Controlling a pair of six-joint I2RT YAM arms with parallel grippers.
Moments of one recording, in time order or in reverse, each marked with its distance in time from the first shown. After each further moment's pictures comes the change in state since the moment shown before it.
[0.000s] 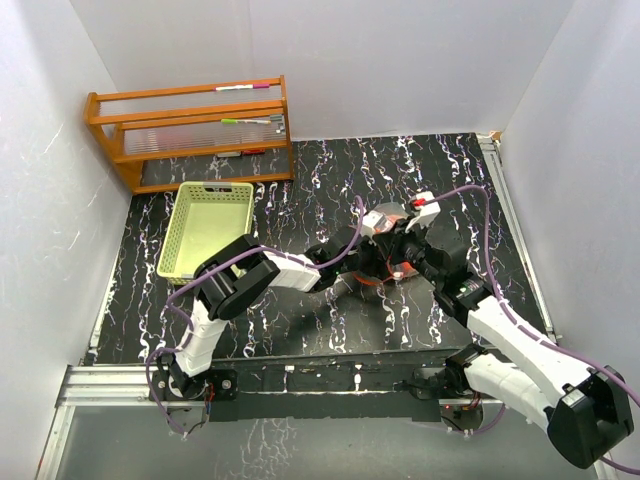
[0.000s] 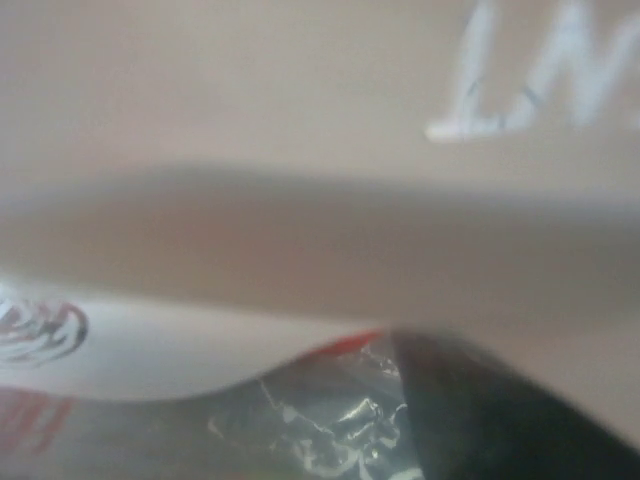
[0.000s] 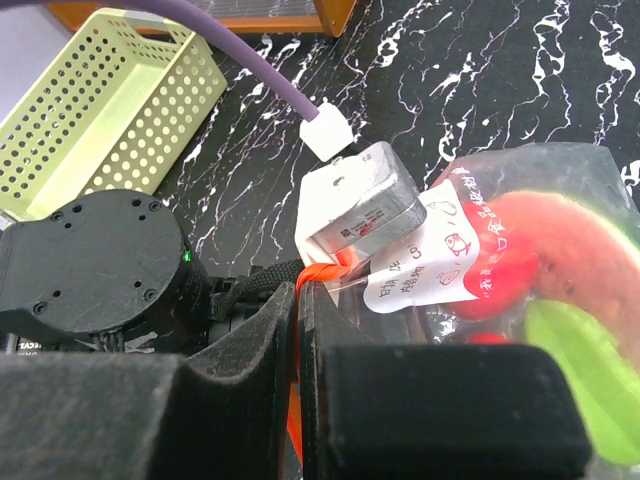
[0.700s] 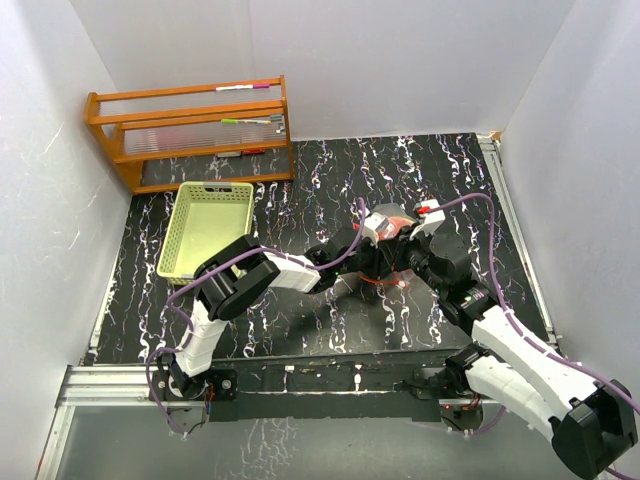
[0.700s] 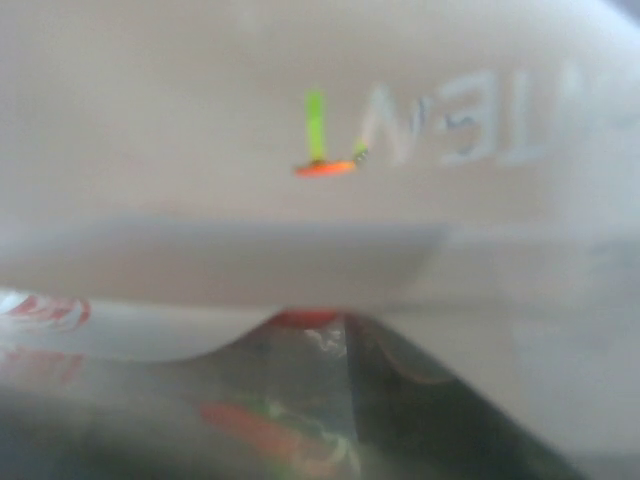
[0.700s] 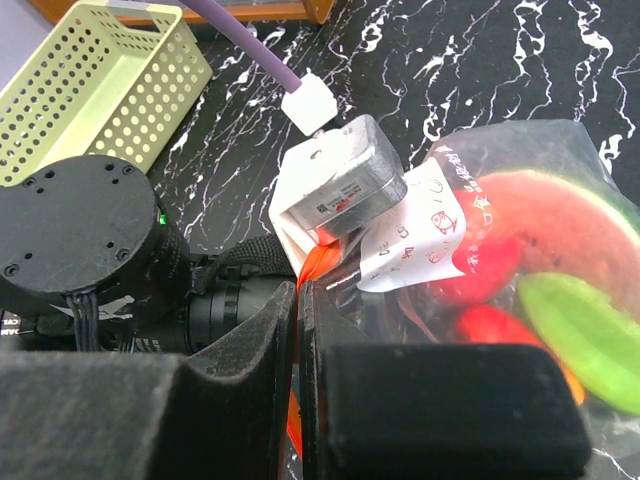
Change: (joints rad) left arm -0.005 0.003 -0.009 0.031 0.053 0.034; right arm 0.005 -0.088 -0.051 -0.037 0.031 -0.004
